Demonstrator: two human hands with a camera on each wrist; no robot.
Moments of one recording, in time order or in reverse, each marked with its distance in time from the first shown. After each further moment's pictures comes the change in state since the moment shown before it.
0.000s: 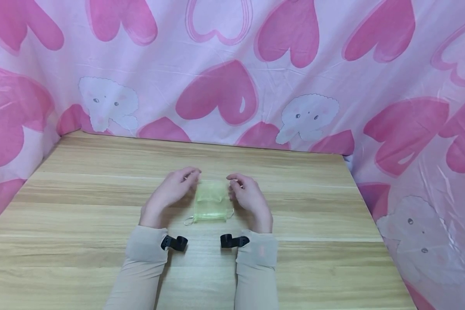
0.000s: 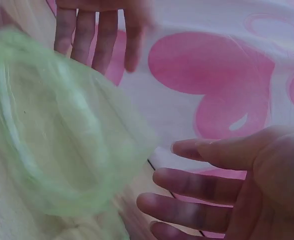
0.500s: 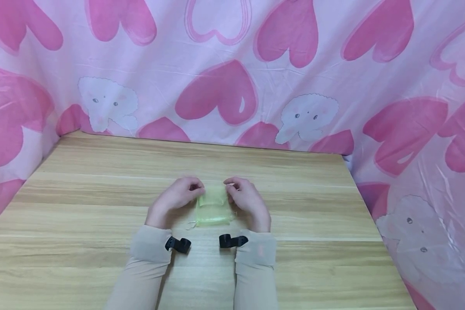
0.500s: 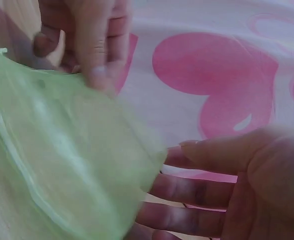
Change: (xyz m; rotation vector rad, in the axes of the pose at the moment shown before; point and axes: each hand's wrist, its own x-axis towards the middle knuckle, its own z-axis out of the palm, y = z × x) left_hand 0.003 -0.002 0.015 0.073 -0.098 0.014; right_hand 0.000 0.001 0.005 -0.020 -0.071 0.031
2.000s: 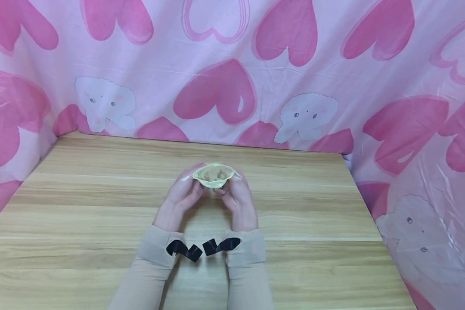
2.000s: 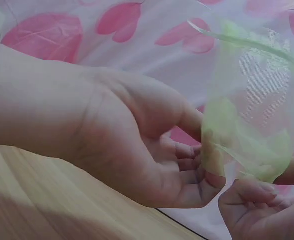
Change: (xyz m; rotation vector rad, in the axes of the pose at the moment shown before) left_hand 0.013 0.034 0.023 -1.537 0.100 -0.045; right_hand 0.006 -0.031 0.031 1.268 0.016 -0.131
